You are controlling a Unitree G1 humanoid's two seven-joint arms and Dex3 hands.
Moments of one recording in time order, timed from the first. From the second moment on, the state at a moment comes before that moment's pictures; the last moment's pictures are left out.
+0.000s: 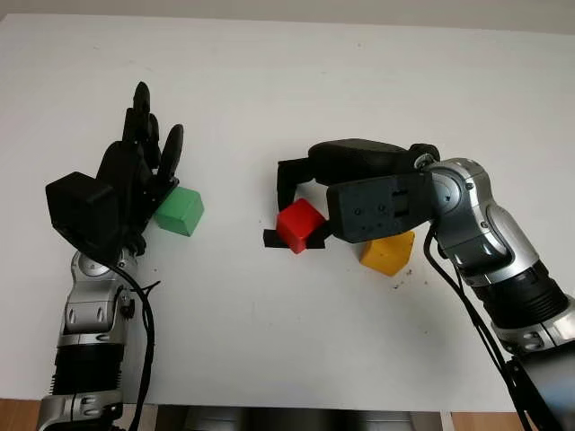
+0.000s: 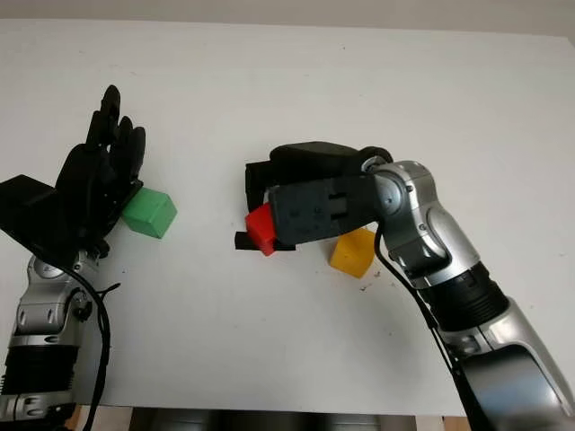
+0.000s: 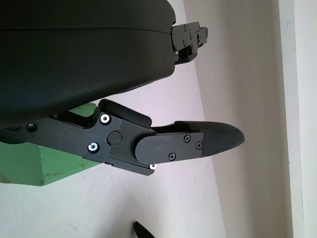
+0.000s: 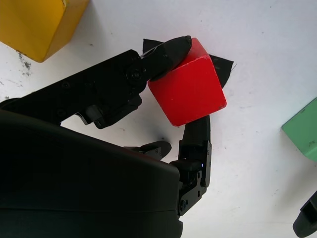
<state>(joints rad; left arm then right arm) -0.41 0.26 0.20 0.13 -0.11 0.02 -0.14 -0.76 -0.52 0.37 0.02 -0.48 0.12 0.76</state>
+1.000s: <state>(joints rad) -0.41 0.26 0.20 0.13 -0.12 0.03 -0.13 -0.79 -0.59 0.32 0.02 -0.42 -0.02 0.88</state>
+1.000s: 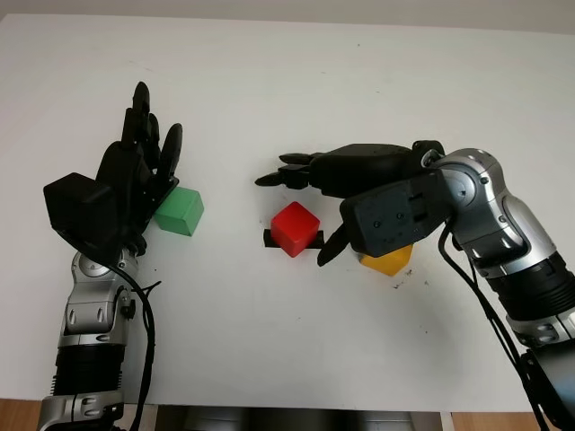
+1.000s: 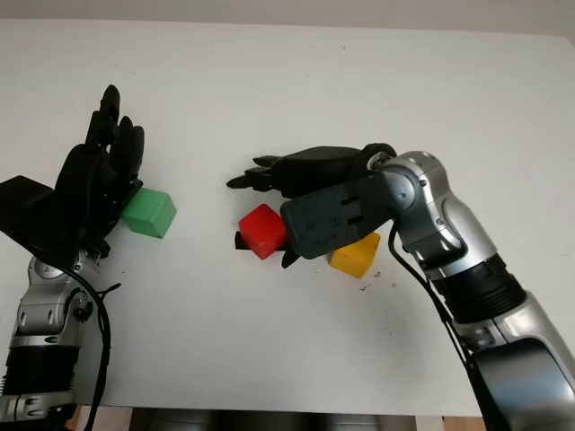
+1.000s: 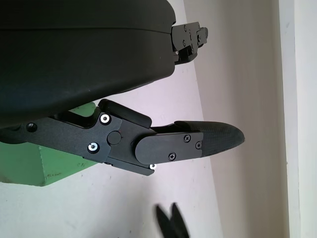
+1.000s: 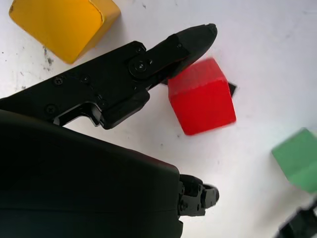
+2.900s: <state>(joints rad) -0.40 0.28 0.20 0.13 -0.12 0.03 -0.16 -0.59 -1.00 0.09 0.07 -0.32 -0.86 0.76</state>
